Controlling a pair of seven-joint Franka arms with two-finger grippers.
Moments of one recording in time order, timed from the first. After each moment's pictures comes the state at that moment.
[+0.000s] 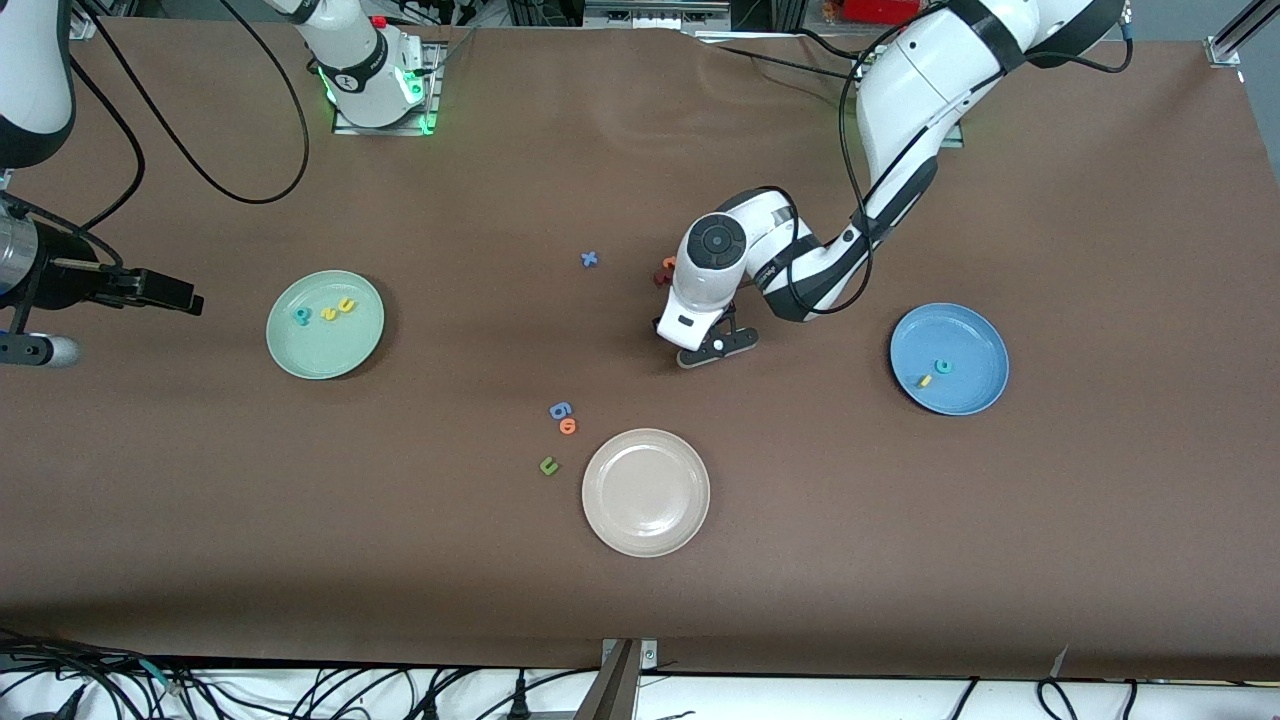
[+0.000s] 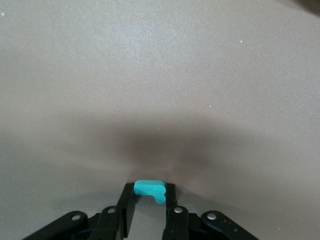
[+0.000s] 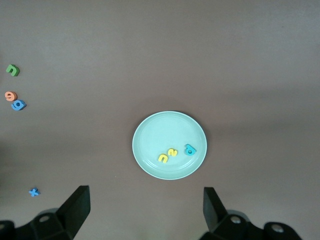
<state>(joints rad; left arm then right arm) -0.23 0.76 -0.54 -1.78 0.42 2.39 -1.32 0.14 0.25 -0.20 -1.43 0.09 1.53 0.03</state>
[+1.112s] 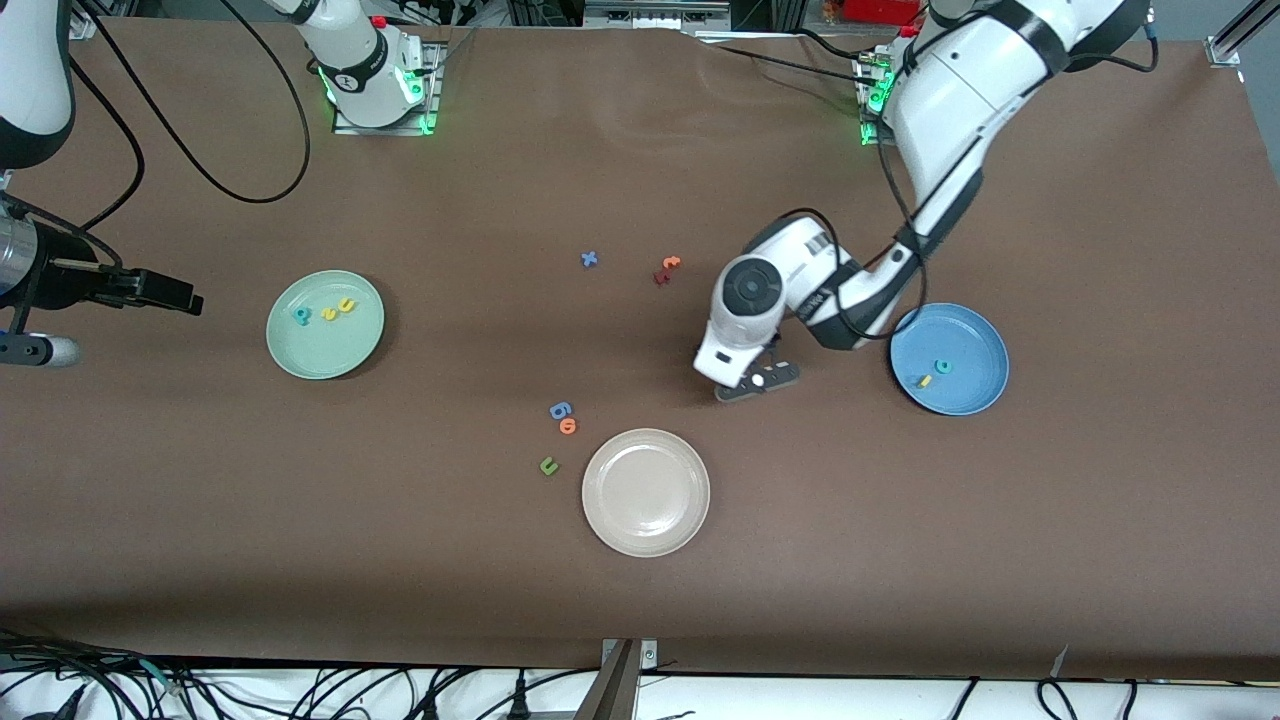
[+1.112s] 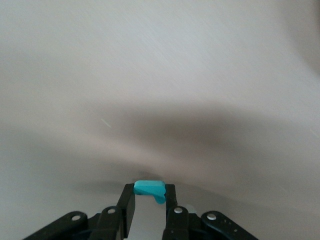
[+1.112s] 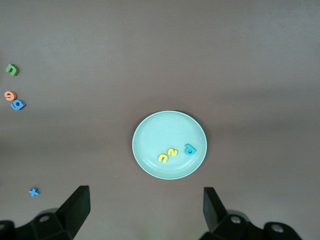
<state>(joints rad) -0.11 0.77 -0.52 -1.67 0.42 2.16 -1.07 0.14 0.25 -0.20 -1.43 0.09 1.53 0.03</state>
